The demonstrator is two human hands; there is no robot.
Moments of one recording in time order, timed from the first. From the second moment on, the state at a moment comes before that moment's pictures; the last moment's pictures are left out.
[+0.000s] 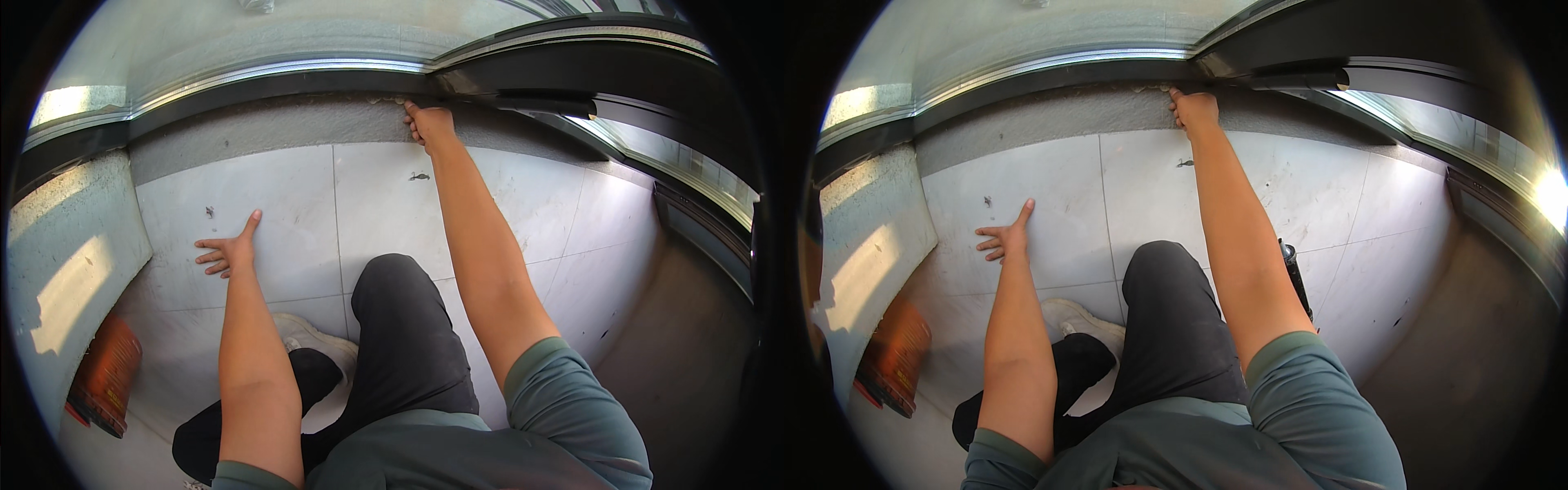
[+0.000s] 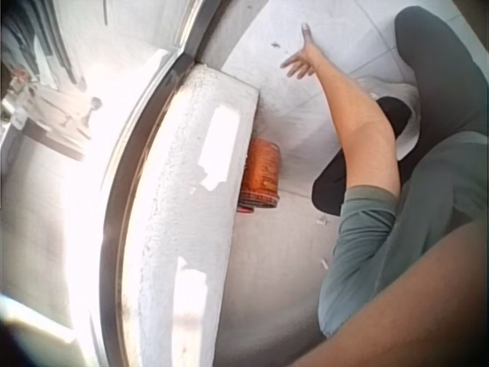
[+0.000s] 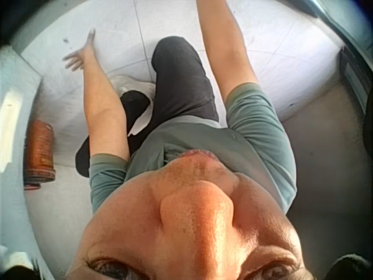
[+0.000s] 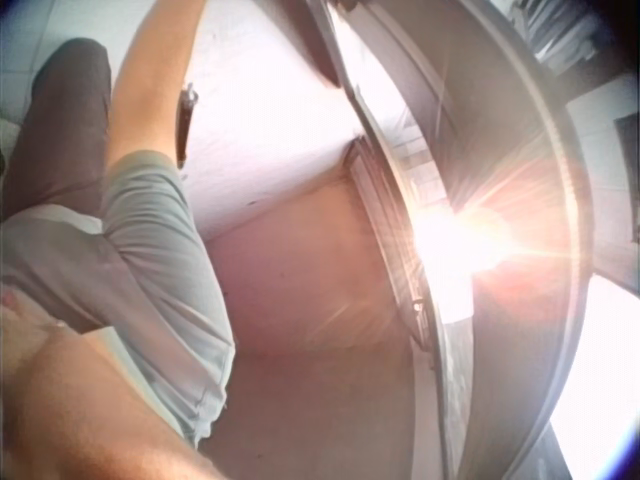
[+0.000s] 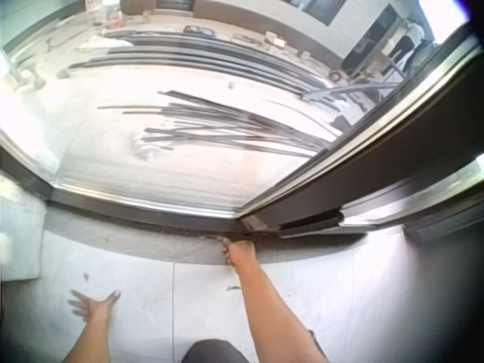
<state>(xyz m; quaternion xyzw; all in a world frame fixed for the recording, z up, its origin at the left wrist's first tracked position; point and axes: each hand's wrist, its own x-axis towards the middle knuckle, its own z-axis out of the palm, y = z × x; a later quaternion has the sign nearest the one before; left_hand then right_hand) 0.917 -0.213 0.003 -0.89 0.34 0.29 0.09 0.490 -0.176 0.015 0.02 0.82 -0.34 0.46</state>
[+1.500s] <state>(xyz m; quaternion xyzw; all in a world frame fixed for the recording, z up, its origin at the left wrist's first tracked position) 0.917 -0.212 0.003 -0.89 0.34 0.30 0.09 0.539 -0.177 -0.003 -0.17 0.92 -0.32 0.13</state>
